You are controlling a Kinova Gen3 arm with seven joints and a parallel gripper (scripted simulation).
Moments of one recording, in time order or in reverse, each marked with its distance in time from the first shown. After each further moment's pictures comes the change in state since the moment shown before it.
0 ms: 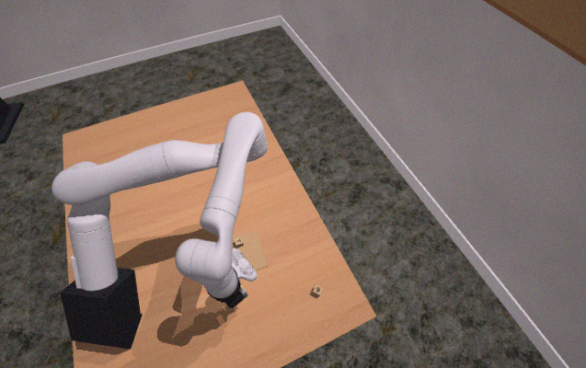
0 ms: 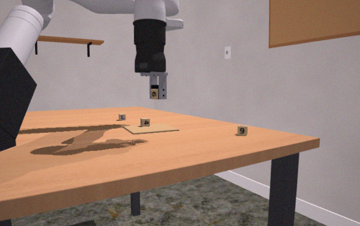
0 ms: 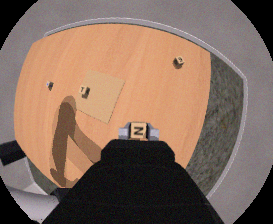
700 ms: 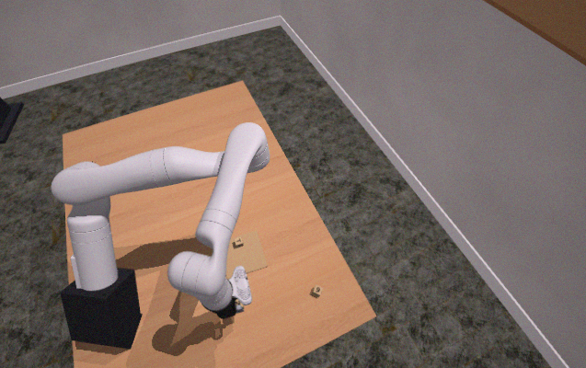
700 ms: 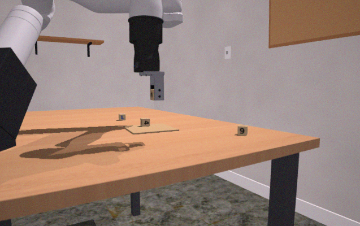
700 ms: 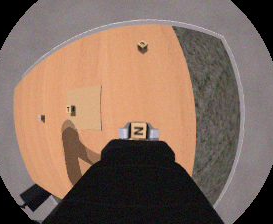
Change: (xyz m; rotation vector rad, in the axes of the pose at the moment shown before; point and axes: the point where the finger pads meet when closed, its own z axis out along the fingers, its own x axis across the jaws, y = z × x) arm 0.025 0.025 0.001 0.002 0.000 0.401
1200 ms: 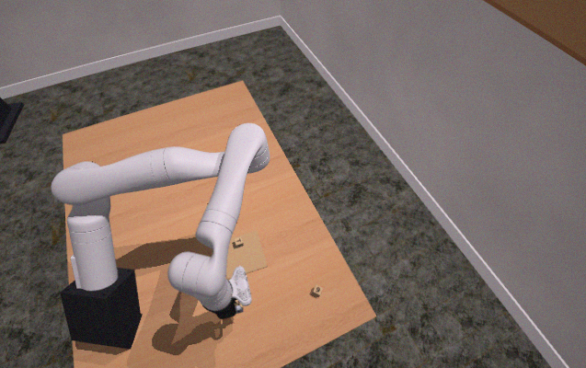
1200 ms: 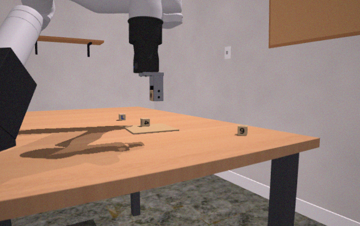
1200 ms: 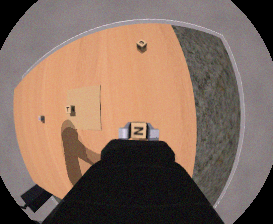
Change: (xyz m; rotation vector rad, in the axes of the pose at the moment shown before) arm 0.000 0.001 0.002 -0.004 -0.001 0.010
